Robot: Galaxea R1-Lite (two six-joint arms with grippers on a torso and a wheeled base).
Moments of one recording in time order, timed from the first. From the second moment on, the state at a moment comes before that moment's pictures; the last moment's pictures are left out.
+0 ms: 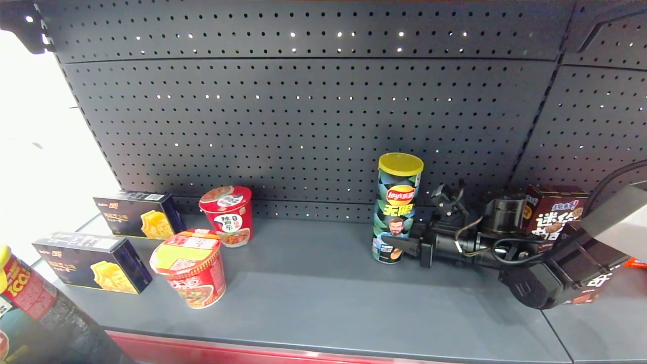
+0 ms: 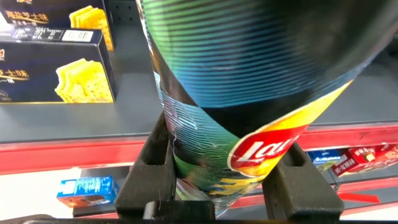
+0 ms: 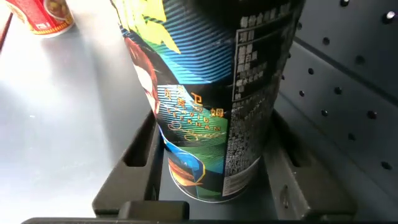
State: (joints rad) left arm -0.15 0.59 -0.34 -0.06 -0.09 -0.15; right arm 0.33 2.07 -0.84 -1.07 0.73 -0.11
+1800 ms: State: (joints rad) left arm -0.15 0.56 -0.32 -0.06 -0.09 -0.15; right arm 0.46 1.81 -0.30 -1.32 0.69 -0.10
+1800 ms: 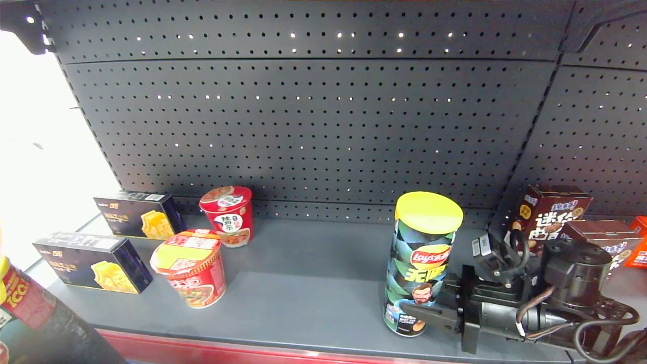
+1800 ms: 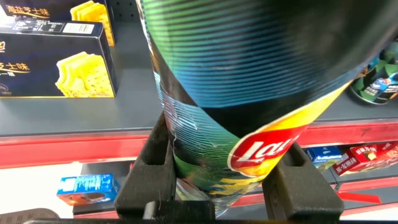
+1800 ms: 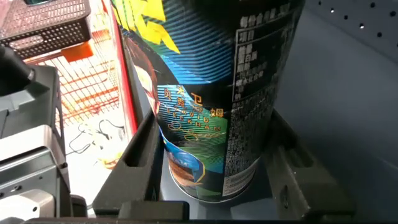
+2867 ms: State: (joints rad) left arm -0.15 0.56 -0.29 -0.06 -0.09 -0.17; right arm 0.47 1.88 -0.27 -1.39 0.64 -0.11
